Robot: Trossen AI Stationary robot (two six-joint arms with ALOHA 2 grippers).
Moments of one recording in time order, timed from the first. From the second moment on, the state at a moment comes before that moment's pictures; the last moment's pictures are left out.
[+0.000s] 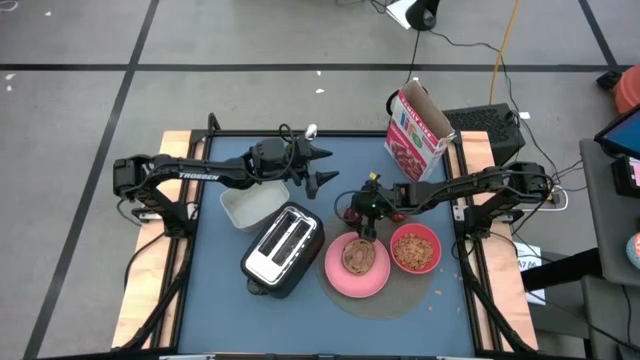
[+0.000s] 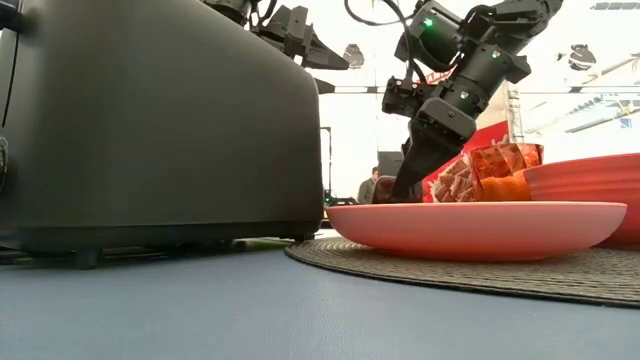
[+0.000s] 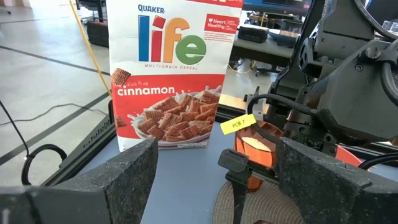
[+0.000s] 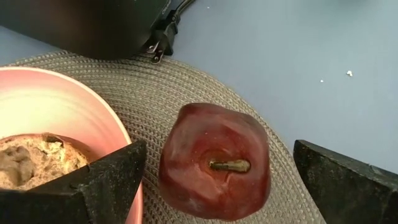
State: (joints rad) left arm 0.27 1.56 0.94 0.47 0.08 -0.11; right arm -0.07 1.51 0.76 -0.16 0.05 0.10
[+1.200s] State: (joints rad) left arm 0.27 1.56 0.94 0.47 0.08 -0.14; right arm -0.07 1.22 0.76 -0.10 0.05 0.06
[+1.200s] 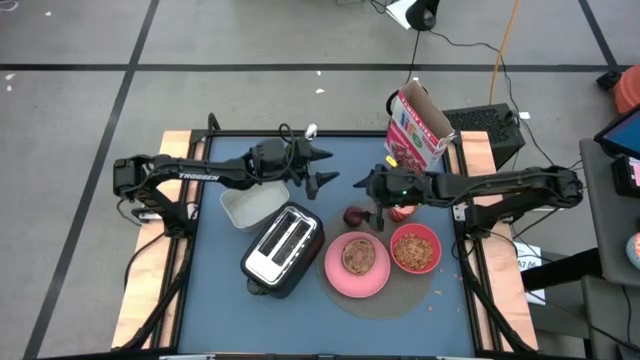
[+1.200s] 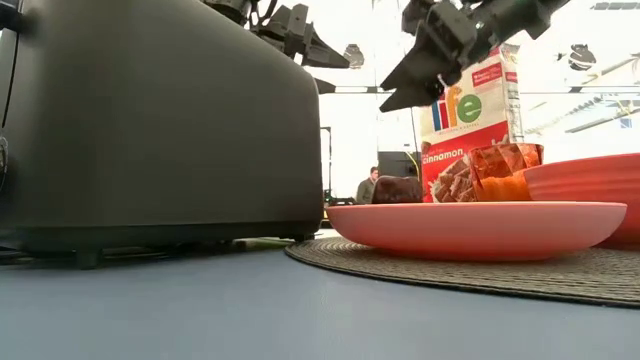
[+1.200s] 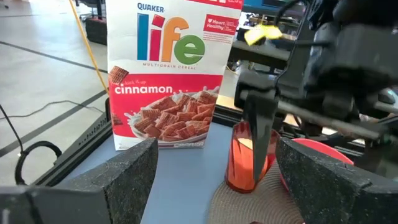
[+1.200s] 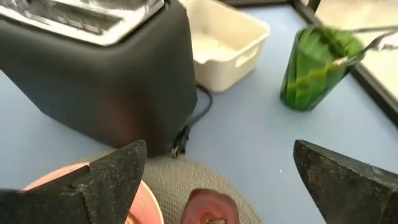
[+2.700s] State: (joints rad) left arm 0.44 1.63 1.32 -0.43 -0.29 -0.42; right arm -0.07 1.07 0.76 -0.11 0.05 0.01
